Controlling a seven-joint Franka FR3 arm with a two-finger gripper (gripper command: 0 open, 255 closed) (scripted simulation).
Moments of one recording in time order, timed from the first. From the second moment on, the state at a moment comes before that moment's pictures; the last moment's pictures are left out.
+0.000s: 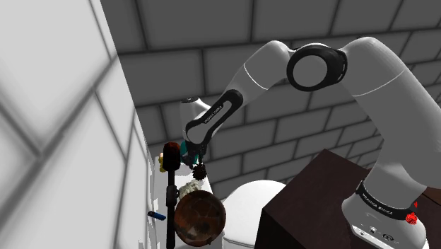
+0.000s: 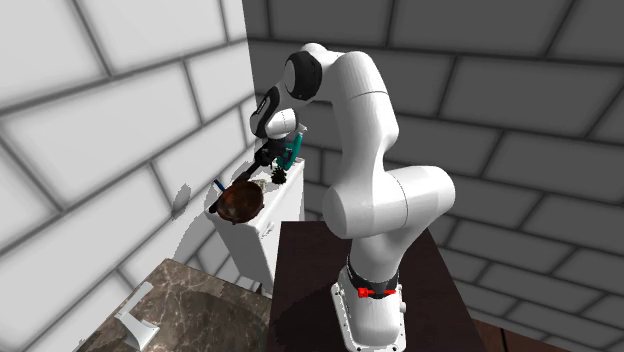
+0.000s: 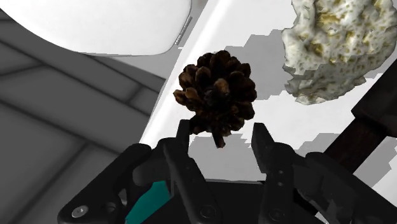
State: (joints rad) arm 0.31 0.85 0.15 -1.60 -0.09 2.44 0.35
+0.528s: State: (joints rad) arm 0.31 0.82 0.16 -1.63 -0.08 2.43 0.35
